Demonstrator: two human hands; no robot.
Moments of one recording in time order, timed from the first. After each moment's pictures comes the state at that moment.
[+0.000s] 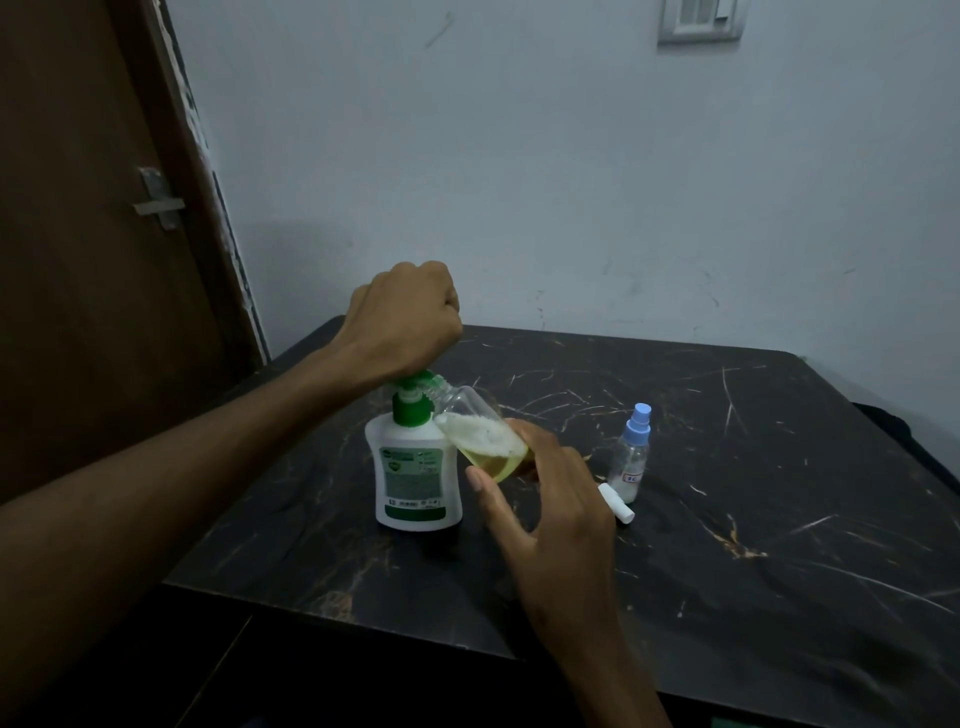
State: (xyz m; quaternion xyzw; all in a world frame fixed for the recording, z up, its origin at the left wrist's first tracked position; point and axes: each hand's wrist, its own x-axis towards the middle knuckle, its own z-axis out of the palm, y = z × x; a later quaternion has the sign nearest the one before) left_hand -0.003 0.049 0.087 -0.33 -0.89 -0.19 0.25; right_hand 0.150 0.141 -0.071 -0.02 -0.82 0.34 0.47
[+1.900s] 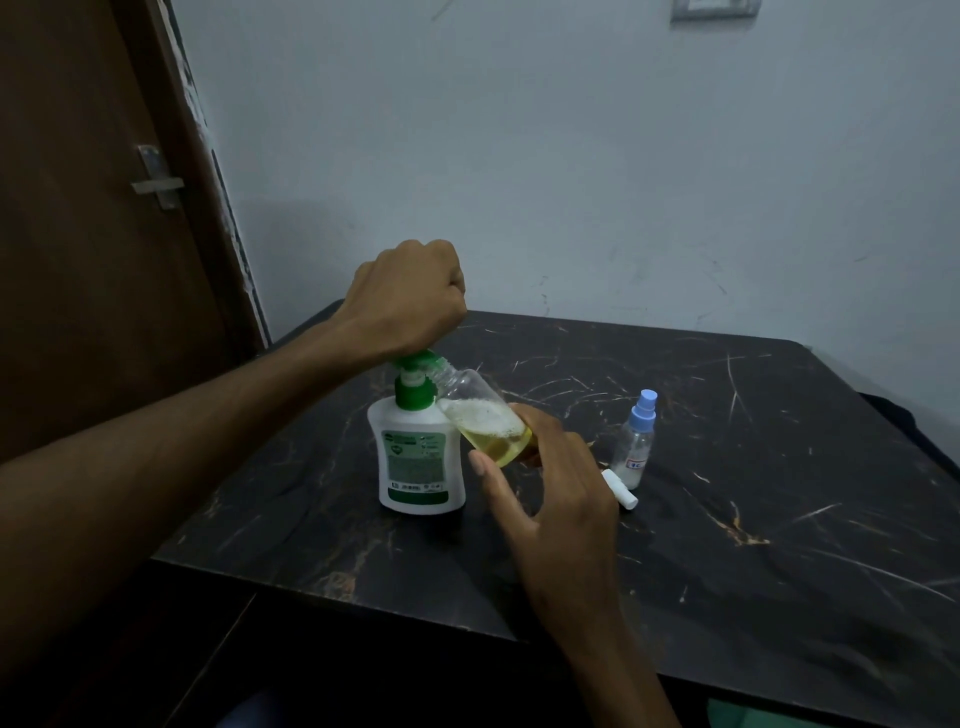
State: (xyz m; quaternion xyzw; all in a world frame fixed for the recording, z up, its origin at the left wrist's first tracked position) left_hand -0.001 0.048 0.091 -0.35 -0.89 -0.18 0.24; right_hand 0.149 0.140 -0.071 -0.02 -0.82 0.34 0.46
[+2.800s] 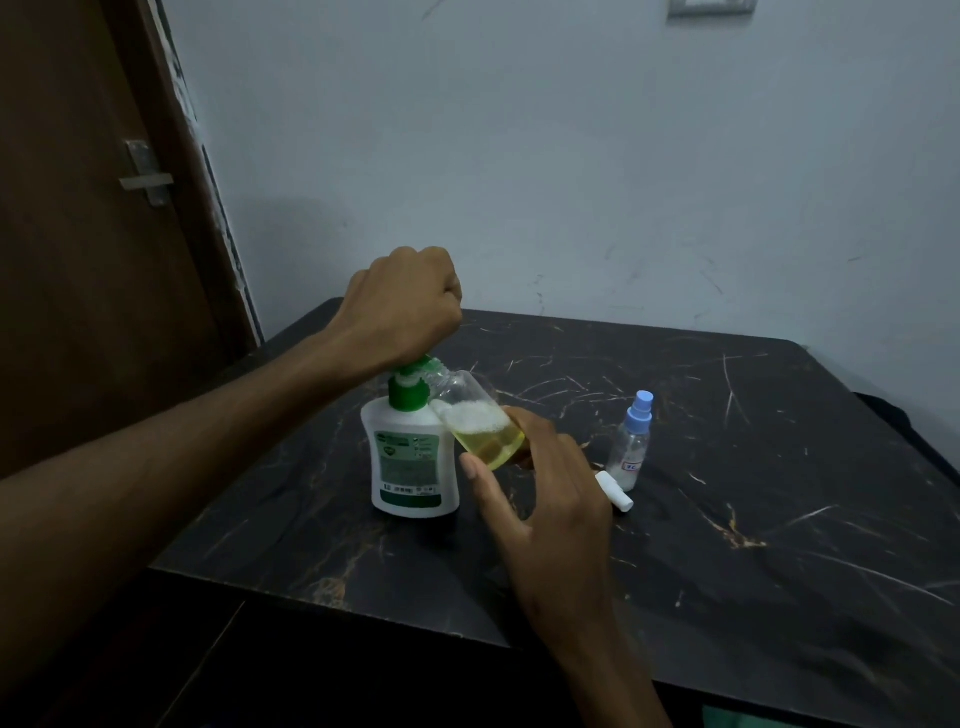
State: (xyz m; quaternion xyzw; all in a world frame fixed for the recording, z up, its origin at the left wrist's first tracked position) left_hand -0.010 0.050 0.081 -0.36 -0.88 -0.19 0.24; right_hand 0.149 0.141 -0.071 -0.03 -0.82 0.34 0.46
